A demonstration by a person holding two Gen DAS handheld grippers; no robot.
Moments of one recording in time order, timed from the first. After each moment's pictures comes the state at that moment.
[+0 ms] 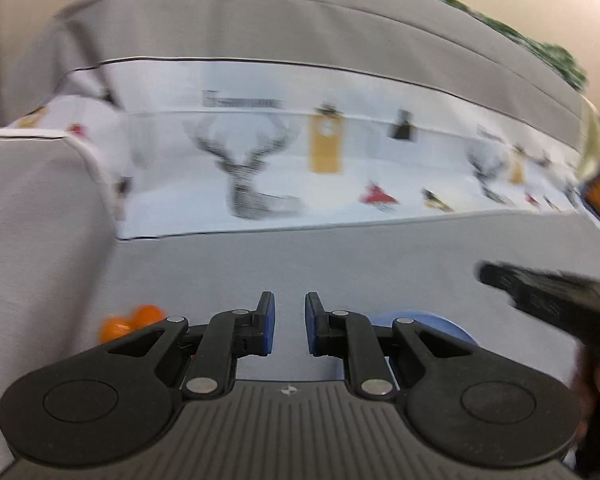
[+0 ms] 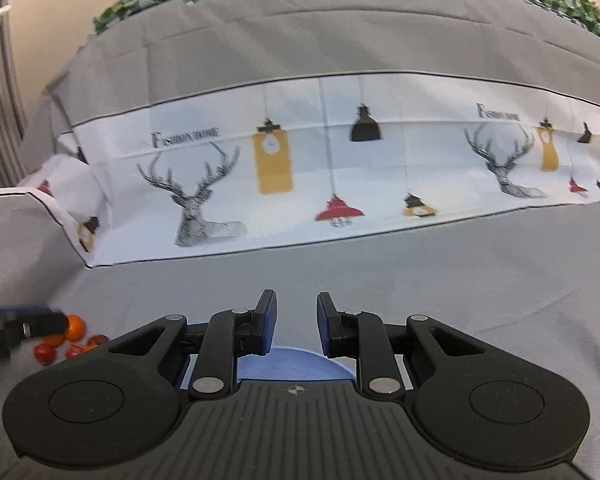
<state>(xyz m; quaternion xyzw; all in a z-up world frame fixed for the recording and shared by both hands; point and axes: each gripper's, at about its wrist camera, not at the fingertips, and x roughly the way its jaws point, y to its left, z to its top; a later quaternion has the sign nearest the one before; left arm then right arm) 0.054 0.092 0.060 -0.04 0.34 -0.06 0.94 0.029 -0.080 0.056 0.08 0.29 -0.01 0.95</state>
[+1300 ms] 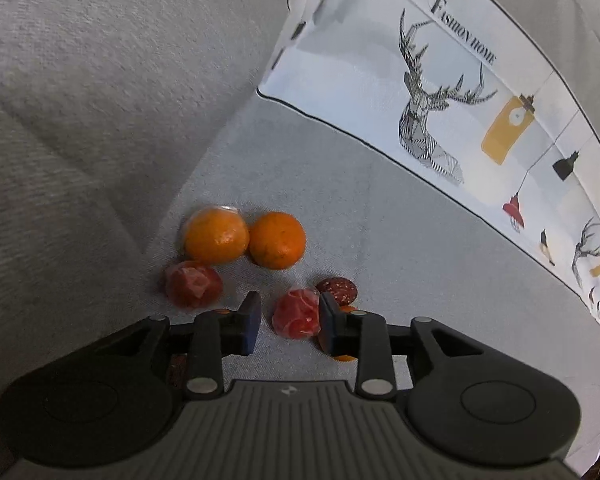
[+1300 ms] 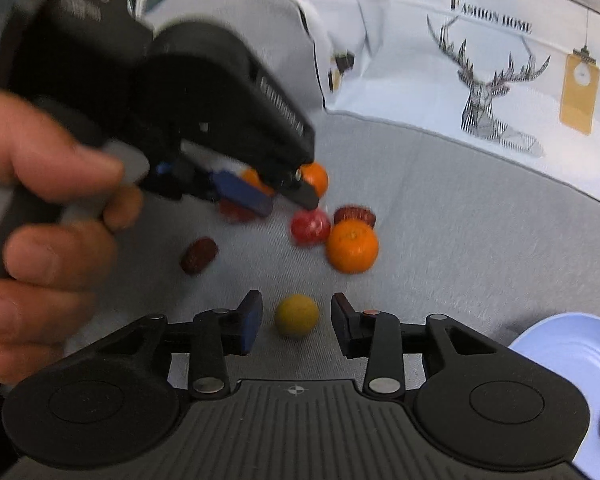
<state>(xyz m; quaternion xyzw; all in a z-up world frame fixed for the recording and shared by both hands) 0.124 0.201 -0.028 -0.24 0.50 0.05 0.83 0.071 0.116 -0.024 -0.04 0.43 0.26 0.86</state>
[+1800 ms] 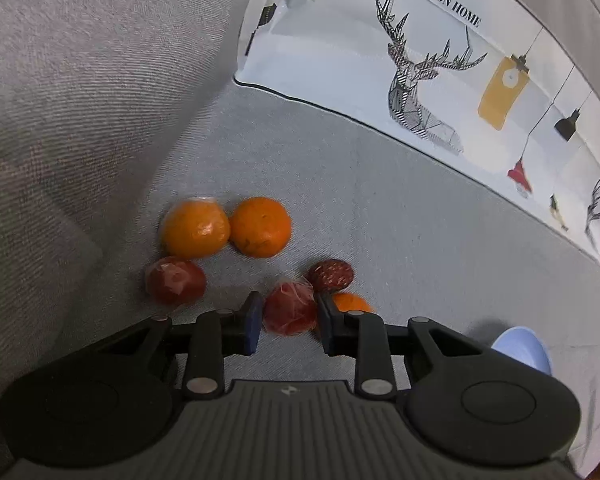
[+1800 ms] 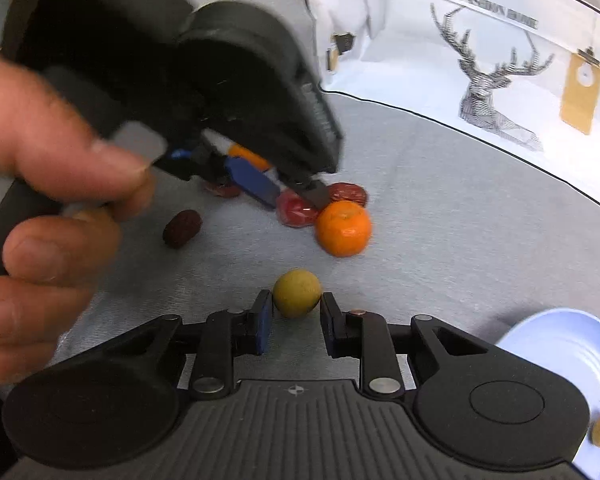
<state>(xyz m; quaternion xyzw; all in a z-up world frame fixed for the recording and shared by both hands) 0.129 0.183 -0.038 -0.18 0.51 0.04 0.84 0.072 0.110 -0.026 -0.07 0.44 0.25 0.86</state>
